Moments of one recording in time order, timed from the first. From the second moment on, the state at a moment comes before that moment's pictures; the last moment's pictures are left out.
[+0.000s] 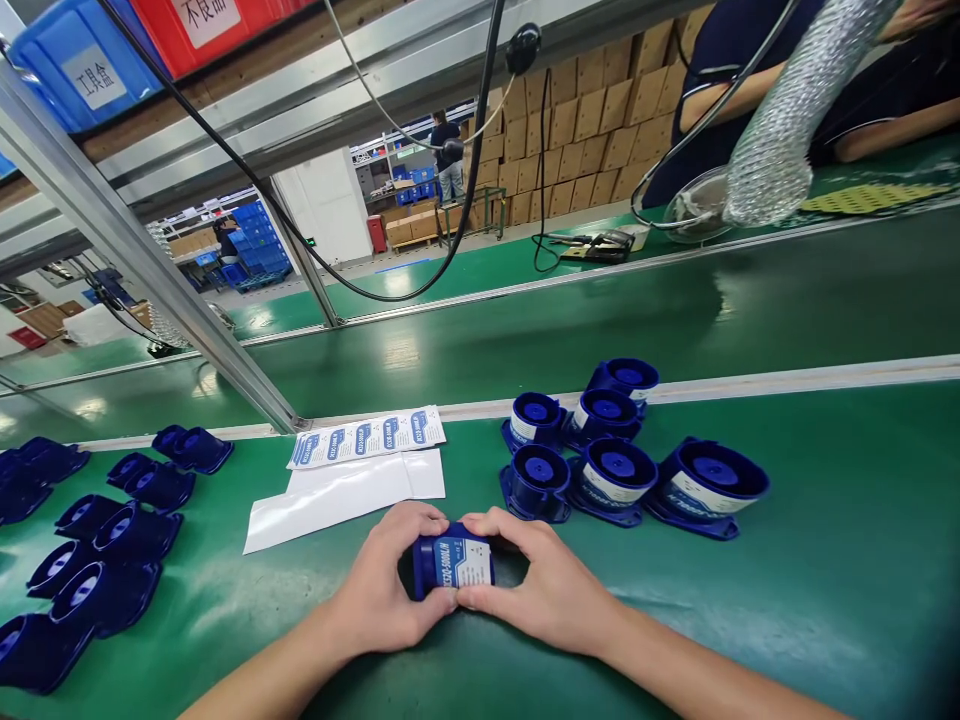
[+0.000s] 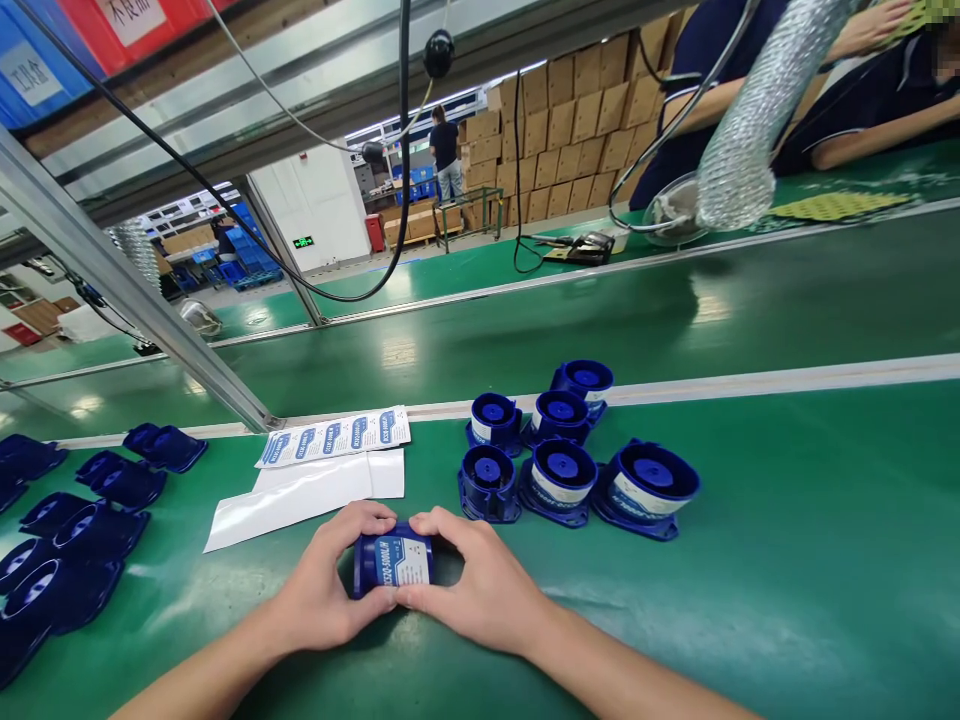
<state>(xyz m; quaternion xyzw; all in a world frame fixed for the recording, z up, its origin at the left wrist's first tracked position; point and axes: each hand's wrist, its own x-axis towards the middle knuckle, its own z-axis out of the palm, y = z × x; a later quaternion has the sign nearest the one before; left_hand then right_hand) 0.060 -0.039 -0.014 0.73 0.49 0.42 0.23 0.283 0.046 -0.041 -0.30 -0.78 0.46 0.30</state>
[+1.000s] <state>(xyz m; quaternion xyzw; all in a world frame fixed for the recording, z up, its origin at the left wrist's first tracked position) 0.074 -0.038 -0.007 0.69 0.51 0.46 0.23 0.279 0.036 -0.036 -0.28 -0.67 0.61 0.30</state>
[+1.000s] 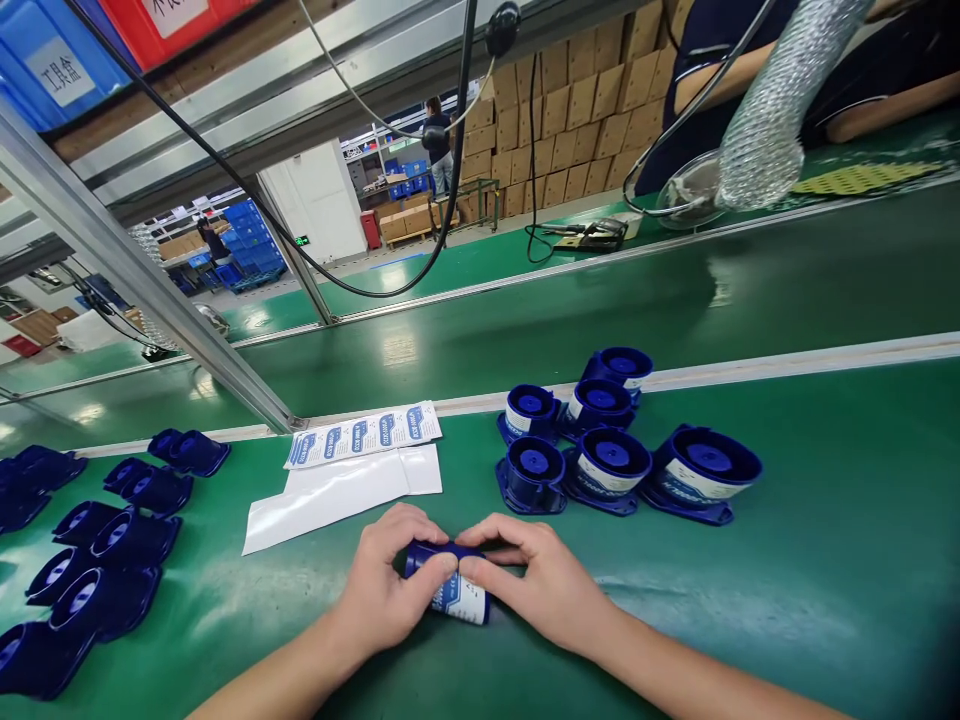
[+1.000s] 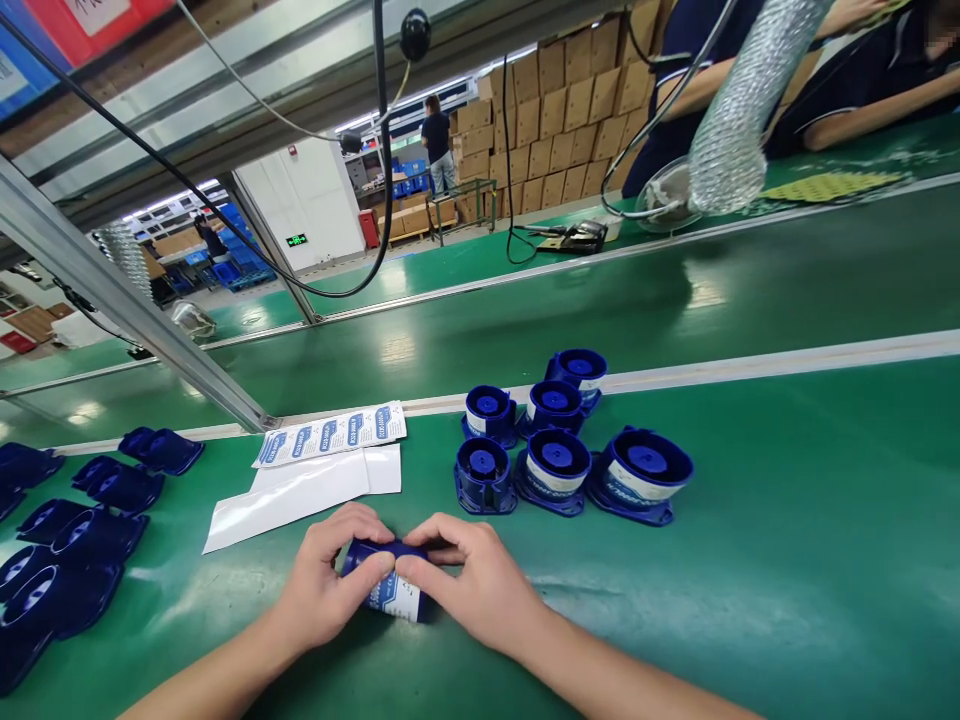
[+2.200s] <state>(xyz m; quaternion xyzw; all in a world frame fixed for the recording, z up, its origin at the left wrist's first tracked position) 0.084 -0.045 -0.018 0.70 0.52 0.45 0.21 0.268 0.046 -0.029 -0.28 -0.59 0.72 0.24</state>
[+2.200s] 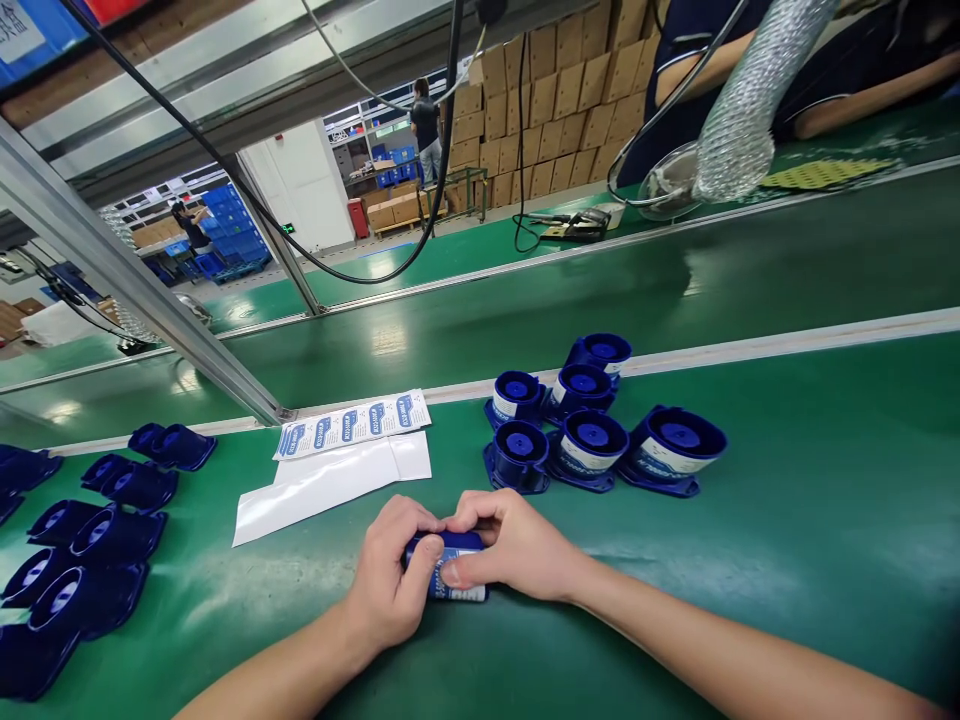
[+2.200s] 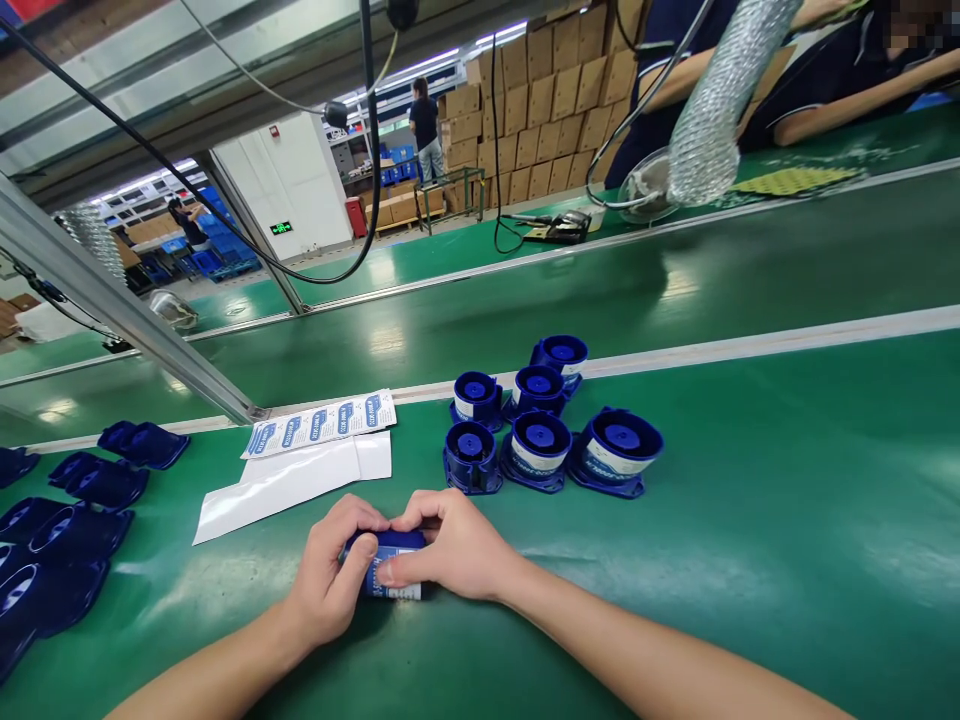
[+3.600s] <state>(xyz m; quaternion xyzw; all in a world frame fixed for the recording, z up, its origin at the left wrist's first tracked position) 0.075 -0.047 -0.025 0.72 0.48 0.40 0.30 0.286 0.043 -0.026 -0.25 -0.63 0.69 0.25</state>
